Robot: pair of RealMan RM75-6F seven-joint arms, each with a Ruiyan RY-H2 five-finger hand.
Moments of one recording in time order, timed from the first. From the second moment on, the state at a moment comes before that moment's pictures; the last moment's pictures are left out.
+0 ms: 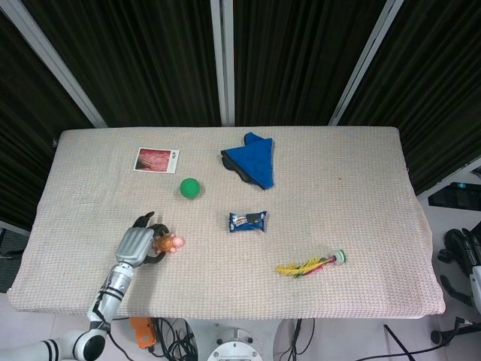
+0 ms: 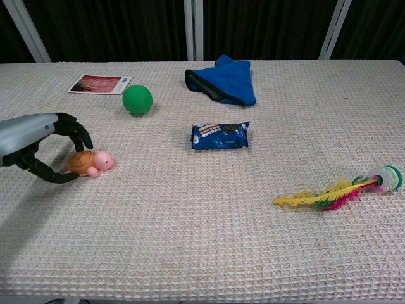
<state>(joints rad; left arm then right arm) -0.43 -1.61 -0.12 -1.45 1.24 1.06 0.24 -0.04 -1.15 0.02 -1.30 -1.52 1.53 0.28</state>
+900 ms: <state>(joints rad) -0.43 -1.63 -0.09 -1.40 1.28 1.12 0.21 -0.04 -1.15 0.02 -1.30 -1.52 1.53 0.28</state>
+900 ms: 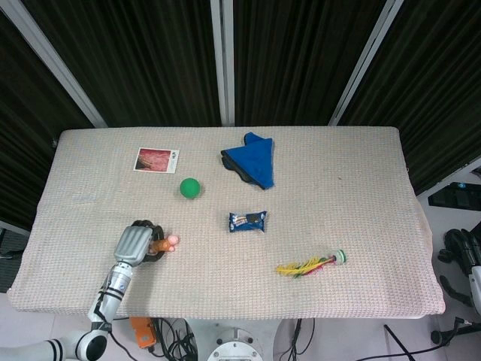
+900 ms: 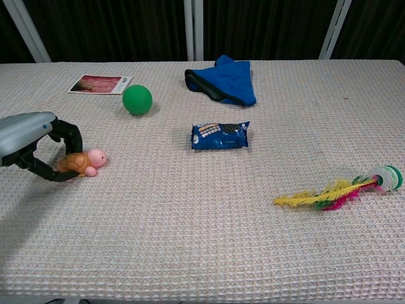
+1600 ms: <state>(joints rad) -0.44 -1.62 -0.09 -1.38 1.28 1.09 0.14 -0.03 -1.15 0.02 -1.31 -1.52 1.52 0.27</state>
